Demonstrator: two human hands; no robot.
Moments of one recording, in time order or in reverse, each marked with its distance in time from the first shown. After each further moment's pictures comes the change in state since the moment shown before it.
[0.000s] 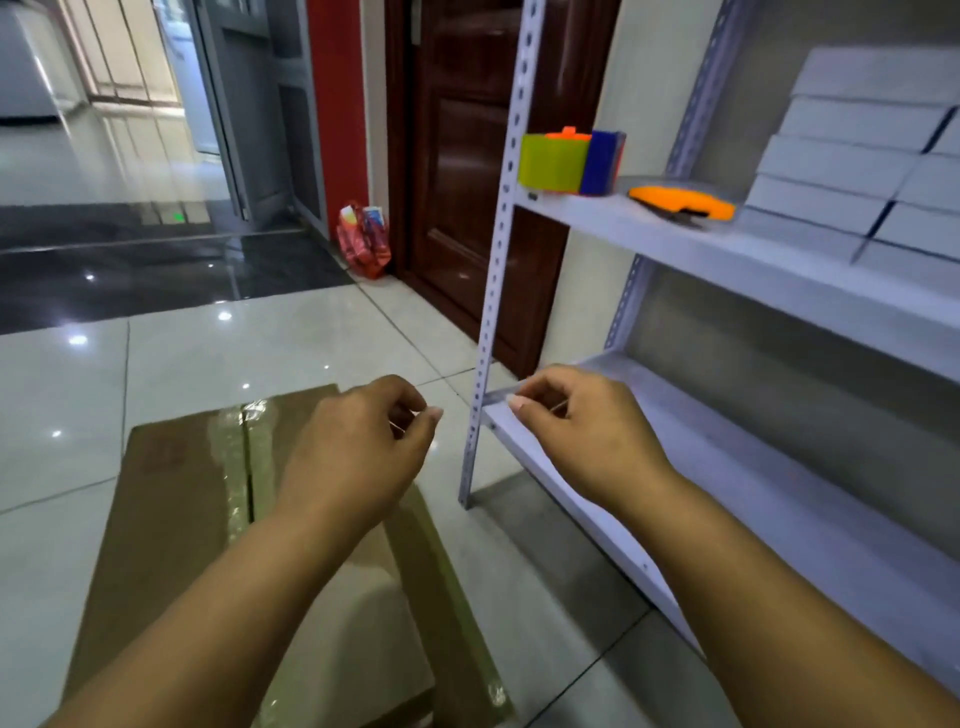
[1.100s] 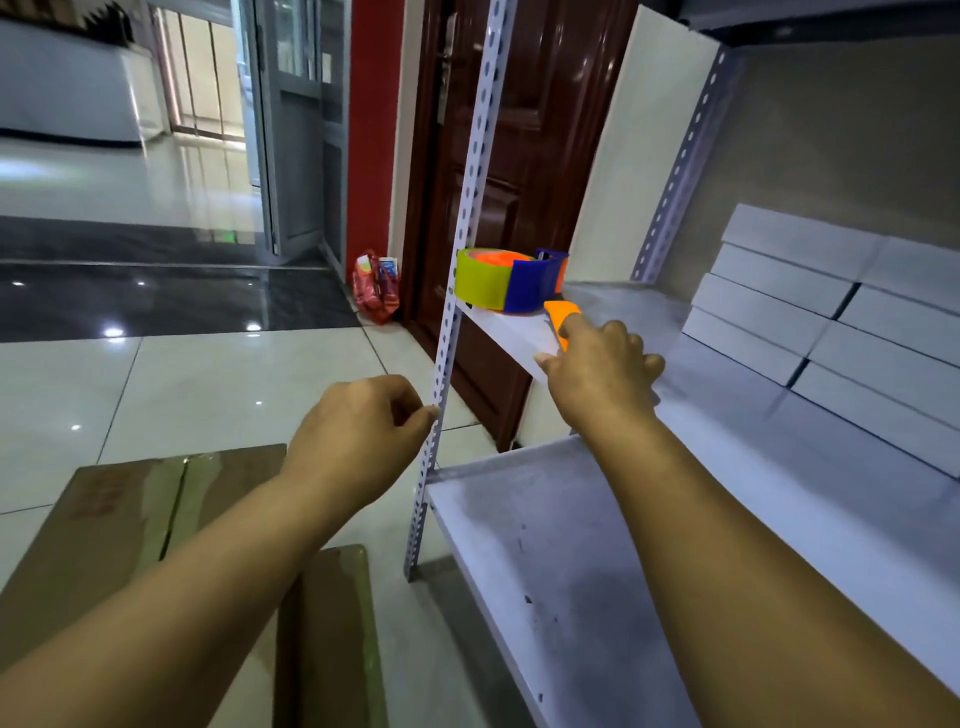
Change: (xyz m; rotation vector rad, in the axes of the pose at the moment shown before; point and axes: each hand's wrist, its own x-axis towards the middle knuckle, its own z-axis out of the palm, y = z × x) left_hand 0.091 0.119 0.033 0.049 0.056 -0.038; right_hand 0.144 0.013 -0.145 -0.569 0.168 0.056
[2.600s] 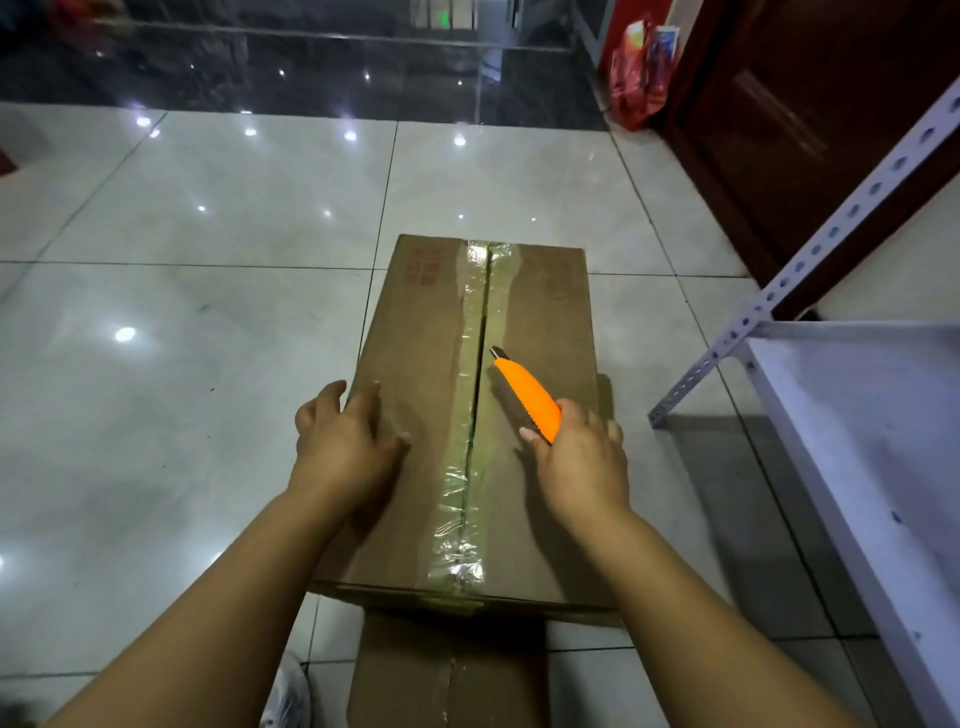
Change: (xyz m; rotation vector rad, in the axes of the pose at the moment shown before) left_hand -0.175 -0.335 -0.056 0.281 -0.144 -0.778; right_hand -0.222 -0.202 0.276 0.268 -0.590 -0.239
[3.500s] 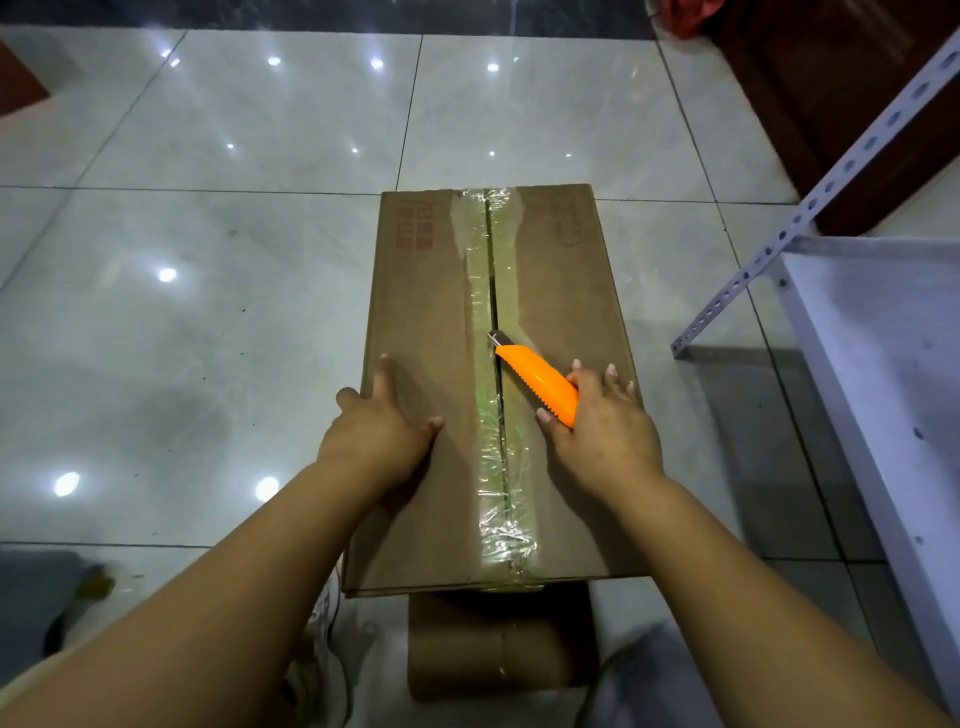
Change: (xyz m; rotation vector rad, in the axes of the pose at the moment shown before) left_hand -0.071 0.002 0.027 0.126 -0.244 -0.220; right_hand -0.050 0.040 0.006 -0.134 -0.199 -0.166
